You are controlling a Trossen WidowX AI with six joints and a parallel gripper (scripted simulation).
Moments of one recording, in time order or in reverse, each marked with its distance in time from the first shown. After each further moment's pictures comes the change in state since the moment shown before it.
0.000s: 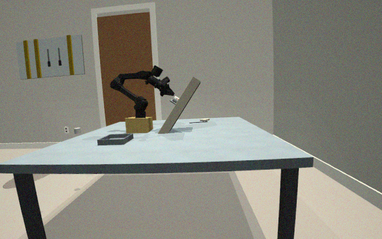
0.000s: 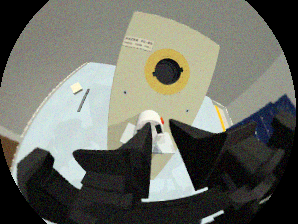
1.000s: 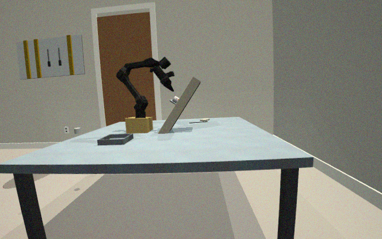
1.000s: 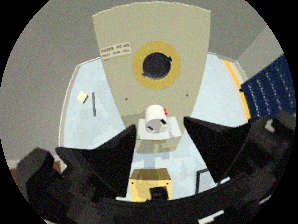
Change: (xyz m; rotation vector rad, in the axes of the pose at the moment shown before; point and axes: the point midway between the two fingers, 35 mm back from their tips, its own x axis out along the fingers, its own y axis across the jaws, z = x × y) arm -0.016 -0.008 0.028 0.354 0.325 0.097
